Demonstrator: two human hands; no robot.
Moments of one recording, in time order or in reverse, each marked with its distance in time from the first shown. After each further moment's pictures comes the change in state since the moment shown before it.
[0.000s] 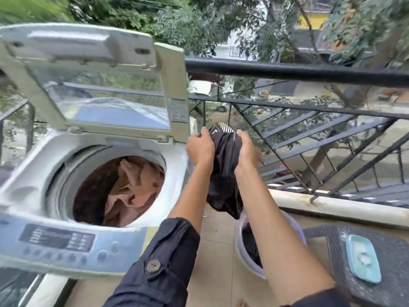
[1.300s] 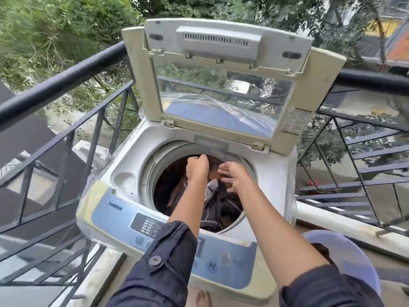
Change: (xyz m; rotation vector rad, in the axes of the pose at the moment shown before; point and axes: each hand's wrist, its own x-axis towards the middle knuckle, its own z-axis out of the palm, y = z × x) left_hand 0.178 -0.090 -0.234 0.060 0.085 -0.347; right_hand -0.066 0.167 0.224 -0.669 -0.345 0.282
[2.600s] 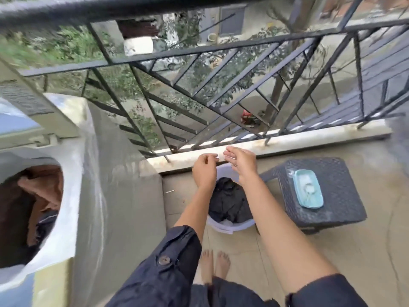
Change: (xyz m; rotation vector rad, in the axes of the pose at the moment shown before) left_hand -0.254 -0.157 0.430 0.249 -0.524 0.327; right_hand 0.009 0.162 -0.490 0.608 0.503 -0.150
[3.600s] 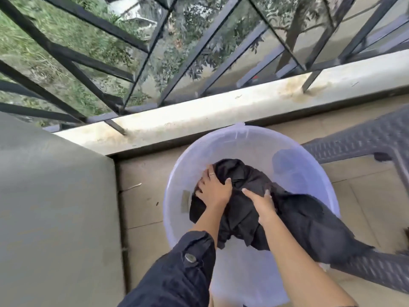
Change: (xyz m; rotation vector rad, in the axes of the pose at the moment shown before) left_hand 0.278 -0.447 0.223 0.768 -0.227 -0.155; right_hand 0.421 0.438 -0.106 -0.243 0.192 0.425
